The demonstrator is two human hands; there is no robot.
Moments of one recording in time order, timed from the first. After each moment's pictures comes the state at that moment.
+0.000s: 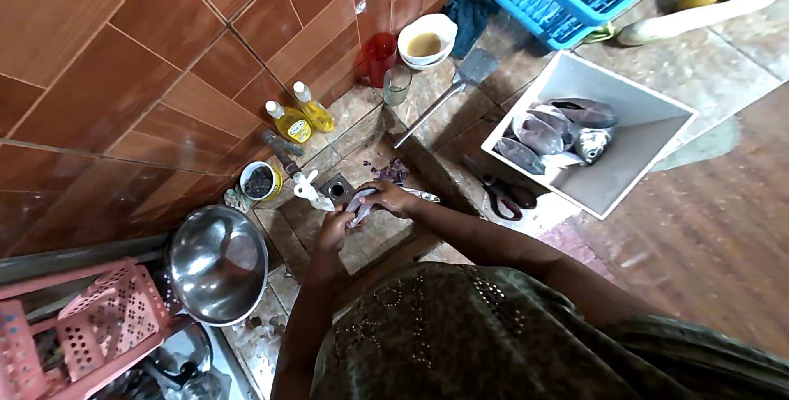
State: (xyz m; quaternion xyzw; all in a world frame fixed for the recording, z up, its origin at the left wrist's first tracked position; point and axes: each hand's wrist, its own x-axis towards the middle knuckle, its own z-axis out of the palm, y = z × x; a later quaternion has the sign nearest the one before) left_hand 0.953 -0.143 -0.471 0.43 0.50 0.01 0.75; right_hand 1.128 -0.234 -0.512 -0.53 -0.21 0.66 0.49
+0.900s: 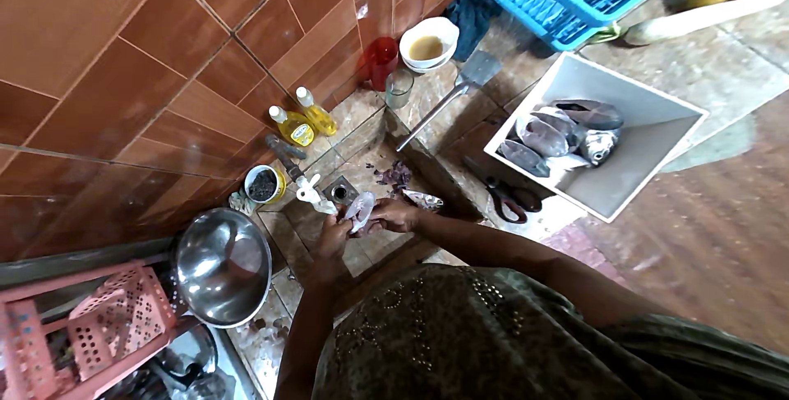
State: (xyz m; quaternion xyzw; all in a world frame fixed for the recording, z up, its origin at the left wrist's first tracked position) left_hand 0.942 -0.146 -0.468 0.46 0.48 0.07 0.74; right_hand 1.109 -0.246 -0.512 -0.42 -0.09 0.75 0.50
